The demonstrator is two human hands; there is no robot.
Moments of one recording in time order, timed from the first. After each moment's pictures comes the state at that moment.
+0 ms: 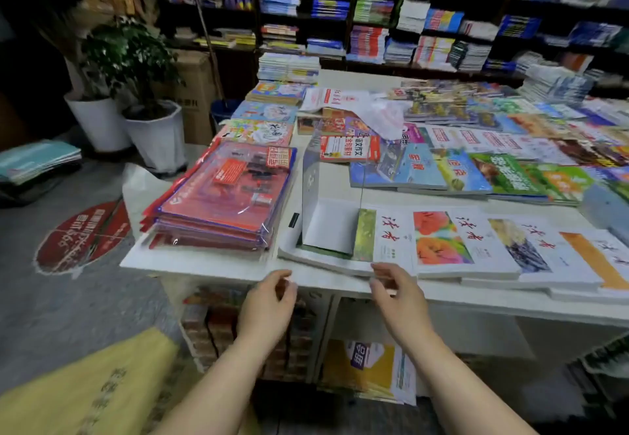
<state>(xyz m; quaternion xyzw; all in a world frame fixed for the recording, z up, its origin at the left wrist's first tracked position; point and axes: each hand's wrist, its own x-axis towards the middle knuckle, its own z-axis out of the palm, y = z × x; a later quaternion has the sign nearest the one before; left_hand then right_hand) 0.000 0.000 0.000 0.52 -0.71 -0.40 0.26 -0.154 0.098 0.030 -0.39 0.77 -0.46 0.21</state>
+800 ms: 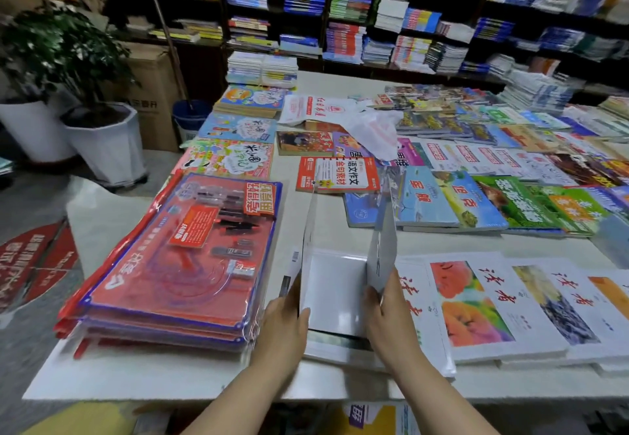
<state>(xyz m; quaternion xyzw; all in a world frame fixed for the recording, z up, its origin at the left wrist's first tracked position) -0.084 -0.127 -0.030 0.41 -0.82 -0.34 0.23 -0.195 -0.038 0.026 -0.38 0.77 -0.48 0.18</state>
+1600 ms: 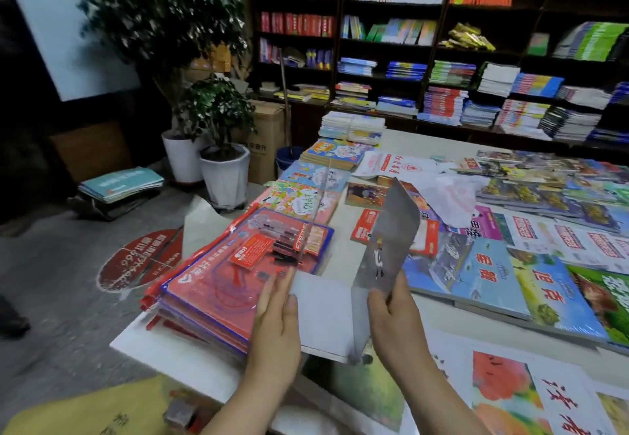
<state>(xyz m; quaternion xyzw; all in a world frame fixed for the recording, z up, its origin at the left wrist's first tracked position) -0.081 -0.096 0.065 0.50 -0.61 -0.36 0.50 -0.209 -0.059 0.110 -0.49 0.66 -0.51 0.25</state>
